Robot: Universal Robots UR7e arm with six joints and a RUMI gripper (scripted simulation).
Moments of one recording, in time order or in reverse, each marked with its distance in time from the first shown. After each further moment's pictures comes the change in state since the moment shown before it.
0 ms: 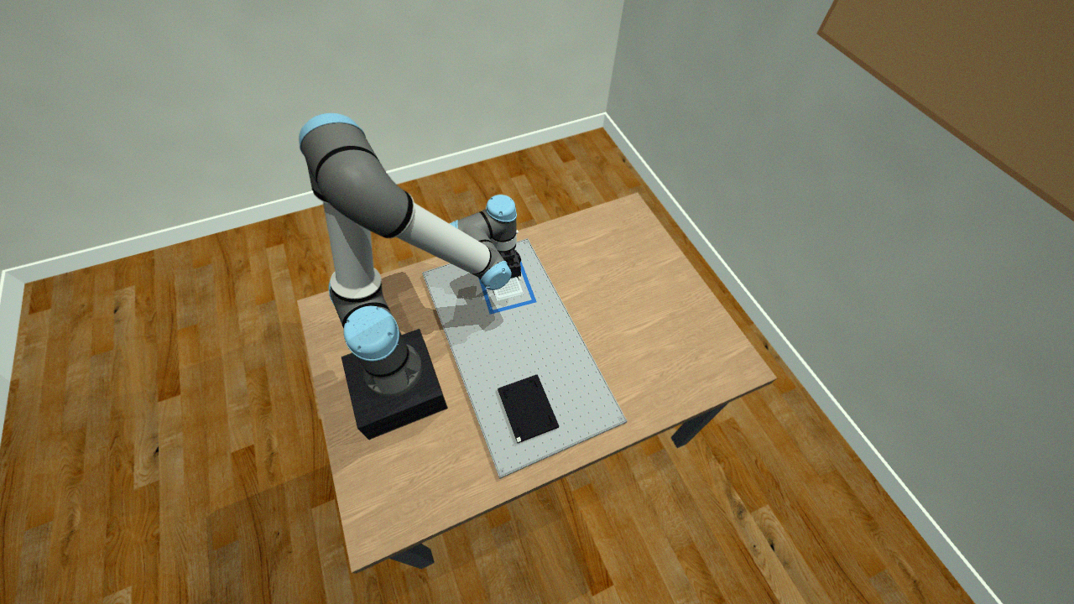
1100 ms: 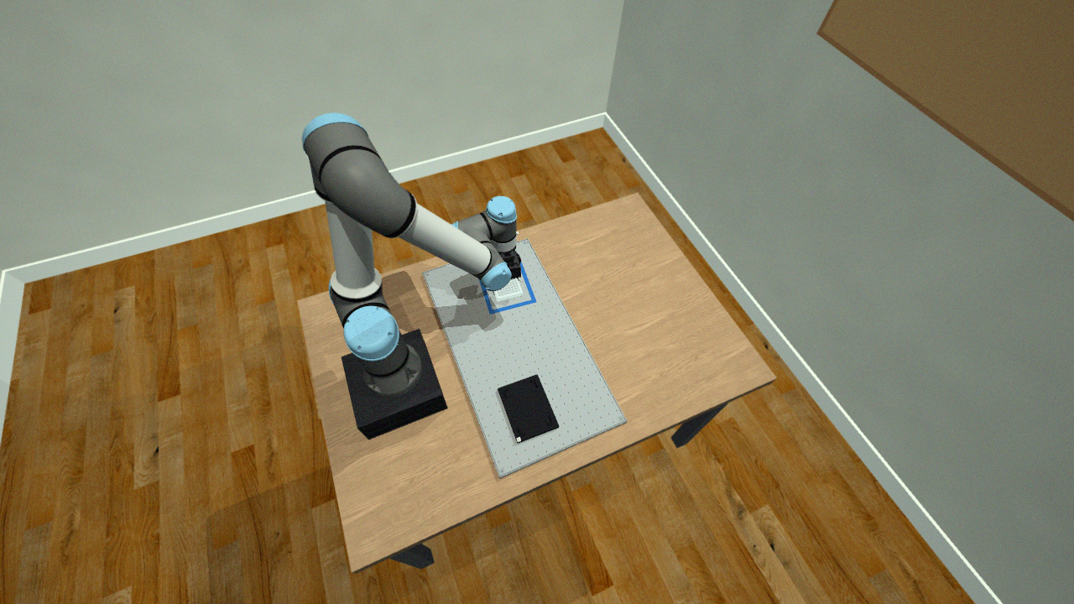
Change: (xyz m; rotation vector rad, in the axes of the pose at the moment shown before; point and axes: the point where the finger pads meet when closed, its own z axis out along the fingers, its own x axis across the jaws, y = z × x) arm 0.000 0.000 0.005 0.000 0.000 0.000
